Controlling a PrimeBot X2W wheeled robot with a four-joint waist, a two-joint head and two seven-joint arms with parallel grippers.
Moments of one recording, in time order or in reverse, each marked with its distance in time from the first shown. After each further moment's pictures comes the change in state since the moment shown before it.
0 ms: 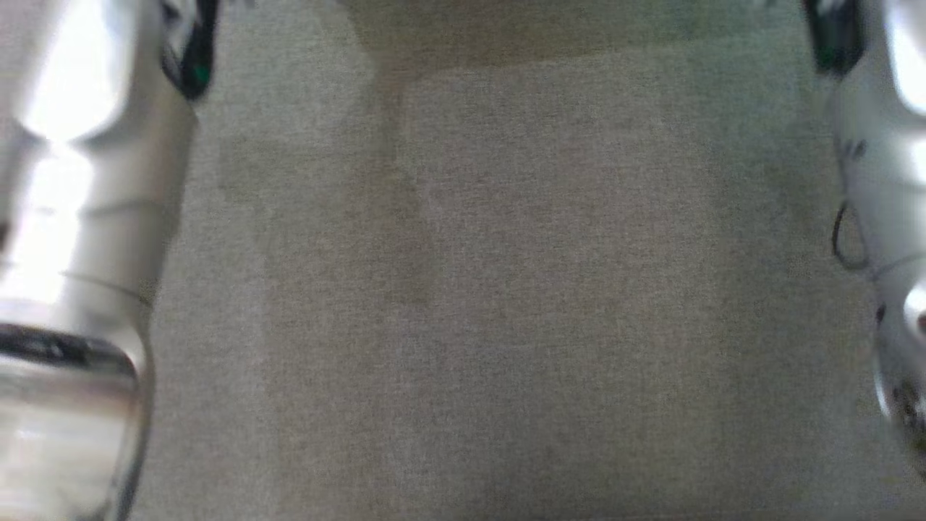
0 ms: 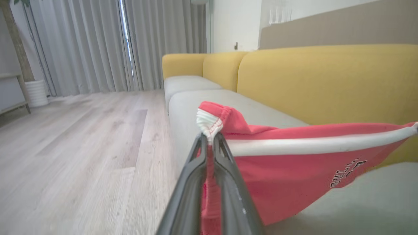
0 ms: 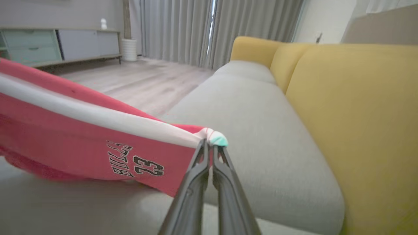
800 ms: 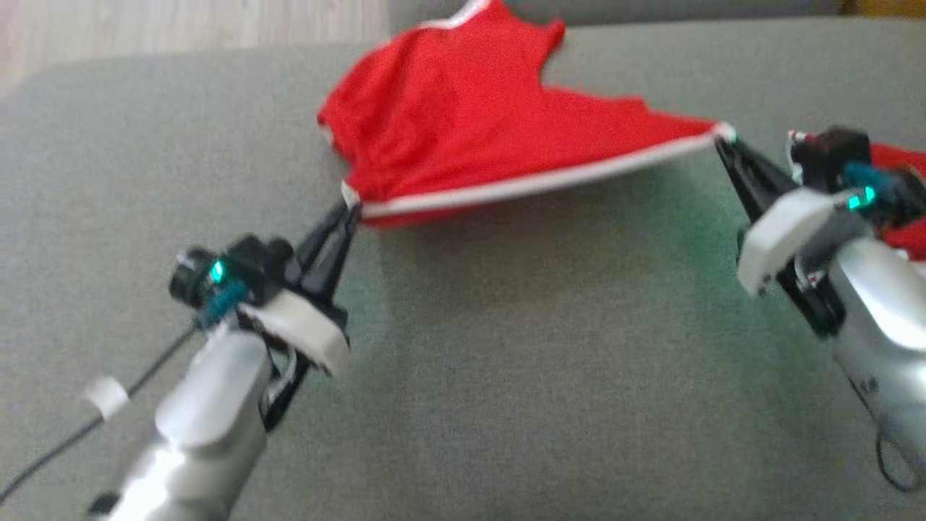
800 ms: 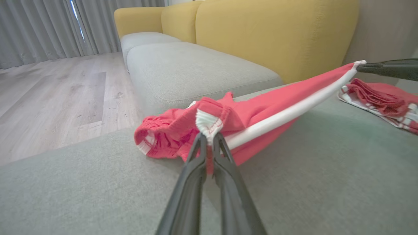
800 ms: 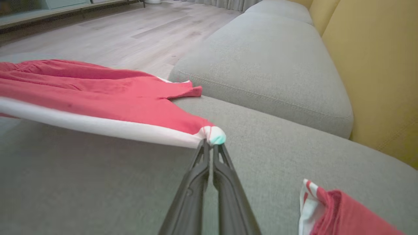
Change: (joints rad) left arm 0.663 0.089 -0.250 -0.242 -0.040 -0.015 -0.018; right arm 0.485 -0.253 0.471 -0.160 0.453 0.000 0.119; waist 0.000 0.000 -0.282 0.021
